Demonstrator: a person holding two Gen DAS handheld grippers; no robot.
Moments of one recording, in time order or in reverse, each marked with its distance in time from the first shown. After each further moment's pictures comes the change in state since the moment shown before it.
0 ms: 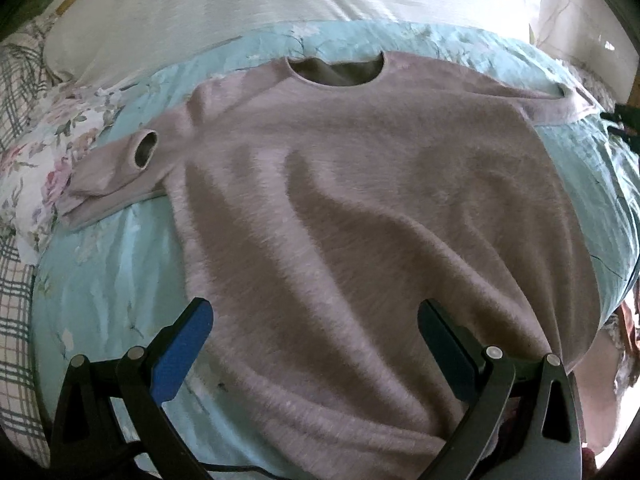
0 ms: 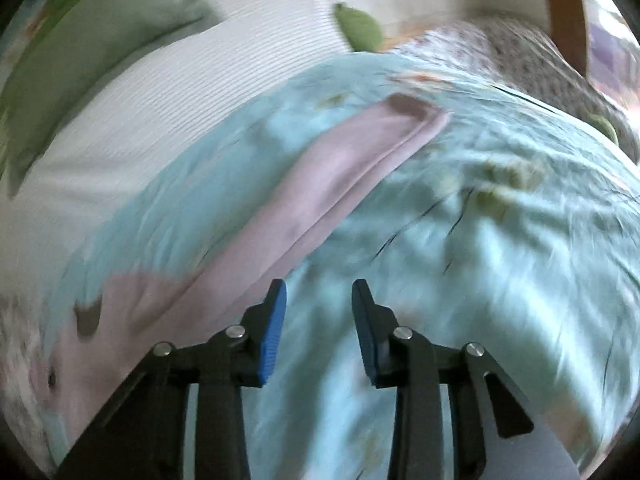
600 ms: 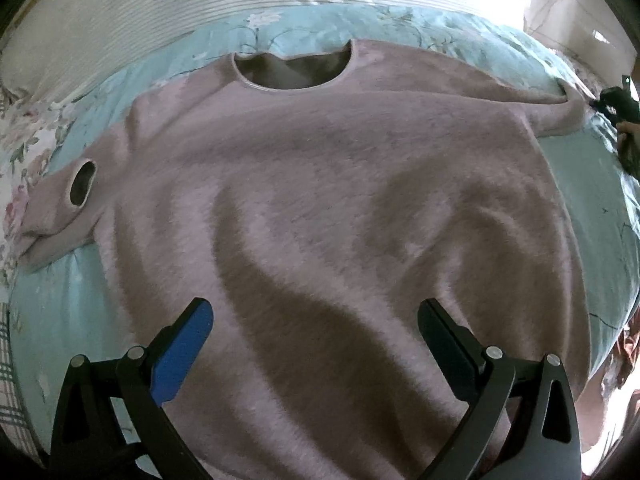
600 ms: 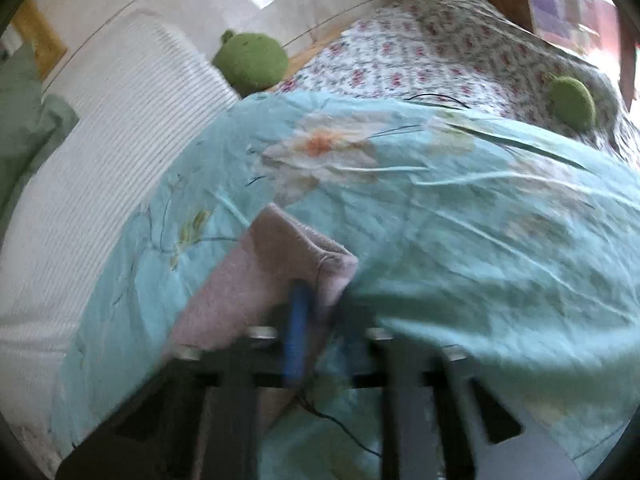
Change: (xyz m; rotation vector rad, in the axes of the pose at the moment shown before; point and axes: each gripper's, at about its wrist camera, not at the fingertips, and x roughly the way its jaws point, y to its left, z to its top) left arm 0.046 -0.038 0.060 0.031 0.052 -0.062; right arm 0.093 -0.081 0.130 0.222 -0.048 -0.085
